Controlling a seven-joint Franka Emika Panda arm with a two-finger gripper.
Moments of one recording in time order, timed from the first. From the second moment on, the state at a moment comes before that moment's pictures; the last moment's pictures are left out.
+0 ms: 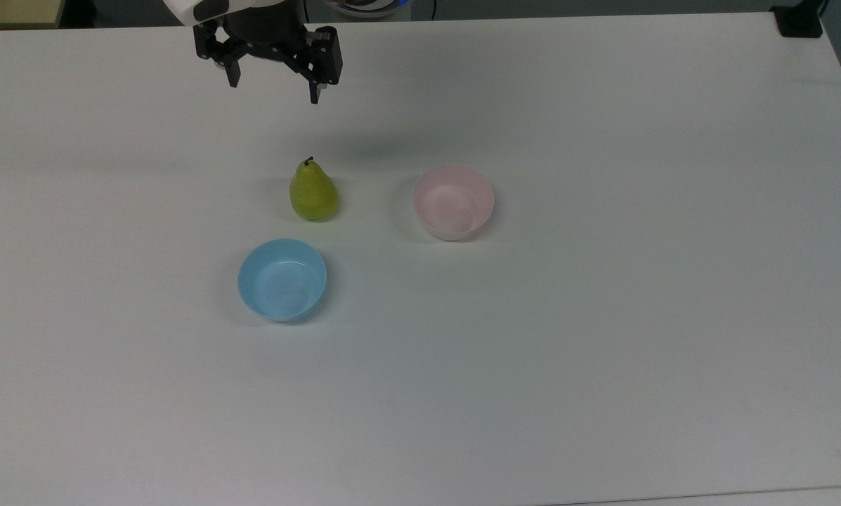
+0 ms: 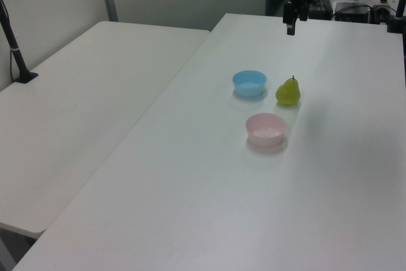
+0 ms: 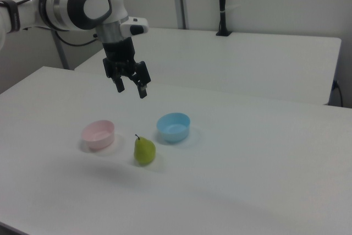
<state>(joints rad) 0.08 0.08 -0.13 -1.67 -0.09 1.75 0.10</state>
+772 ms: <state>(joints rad) 0.08 0.07 -0.16 -1.67 -0.01 1.71 0.09</state>
